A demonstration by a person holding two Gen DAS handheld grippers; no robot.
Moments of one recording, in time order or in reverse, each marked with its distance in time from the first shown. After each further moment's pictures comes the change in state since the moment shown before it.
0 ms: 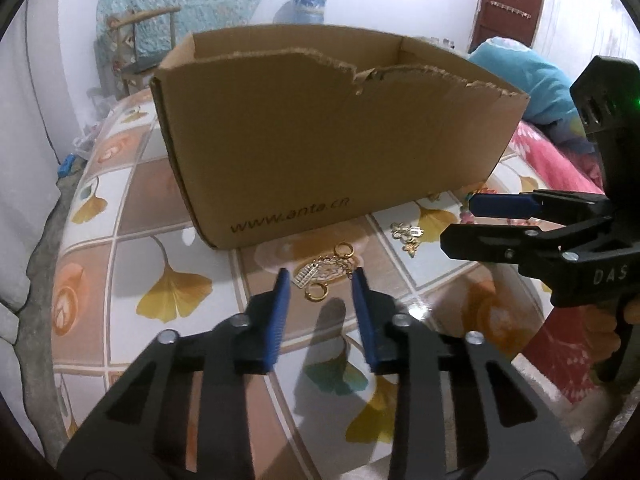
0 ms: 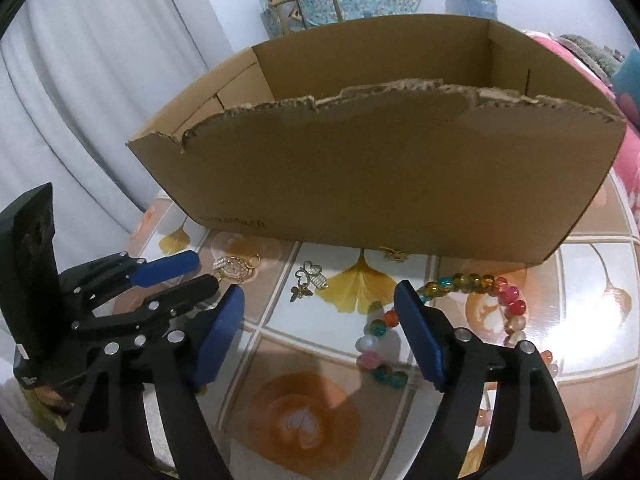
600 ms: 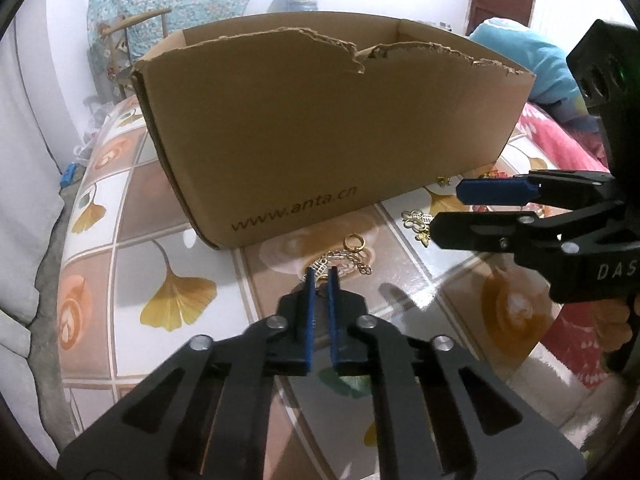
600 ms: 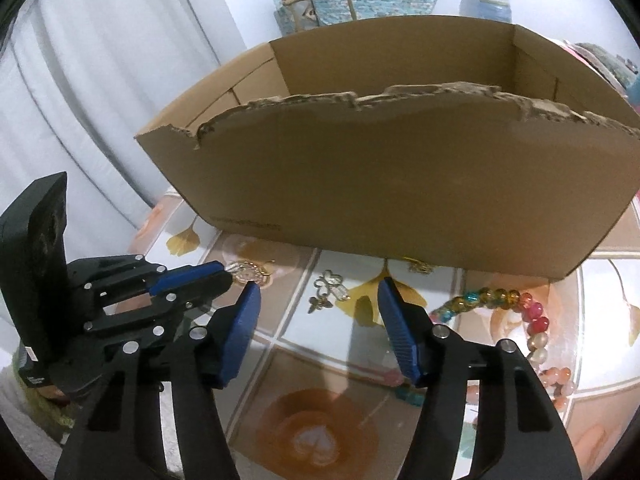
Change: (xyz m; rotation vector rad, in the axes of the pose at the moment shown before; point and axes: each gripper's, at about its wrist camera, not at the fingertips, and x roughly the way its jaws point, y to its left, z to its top) left arm 0.007 -0.003 -0.003 0.057 0.024 0.031; right arm 0.010 0.012 0.006 -0.045 0.001 0.032
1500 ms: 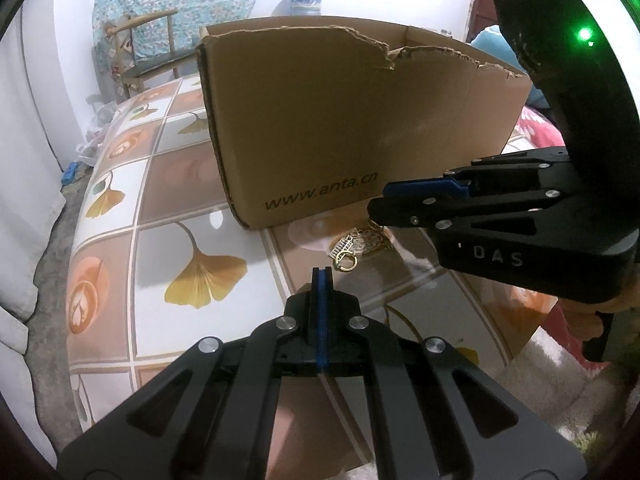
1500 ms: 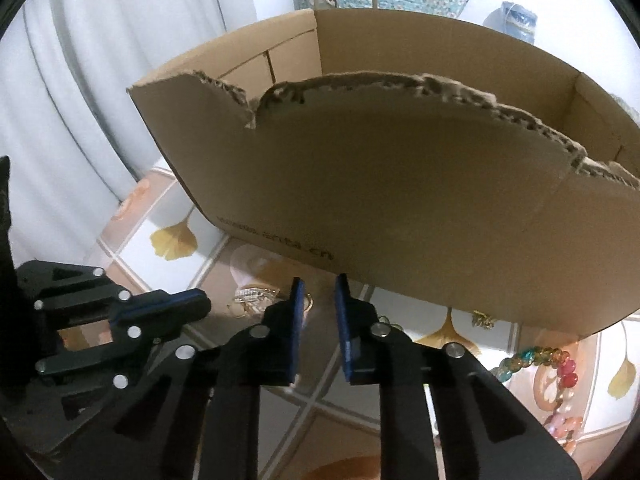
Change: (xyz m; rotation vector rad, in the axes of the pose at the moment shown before) left arm -0.012 0.019 -0.016 -0.015 -0.023 -0.013; right arm 0.048 0.047 0.019 -0.139 0.055 -0.129
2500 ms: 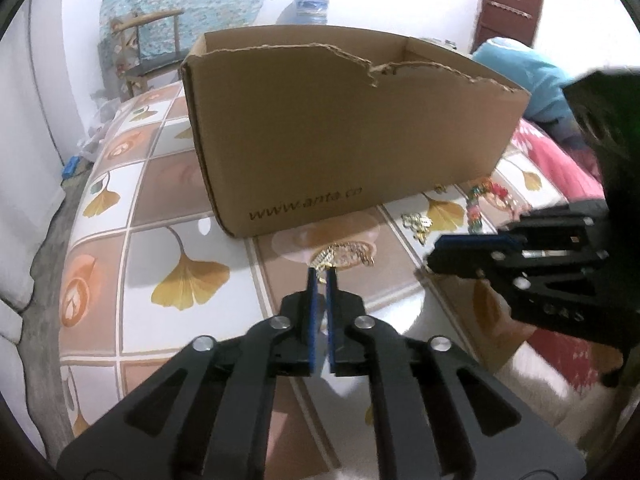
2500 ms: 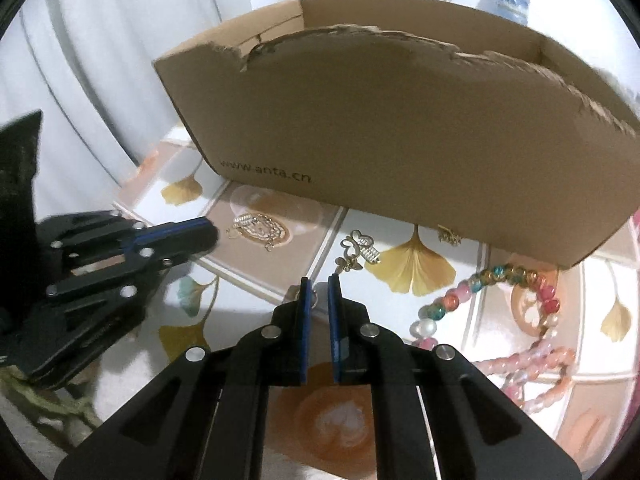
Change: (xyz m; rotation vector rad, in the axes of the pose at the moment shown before) left arm 0.001 -0.013 0.009 -0.053 -0.023 -0.001; right arm -0.037 -0.021 -0.039 0.078 0.022 0.052
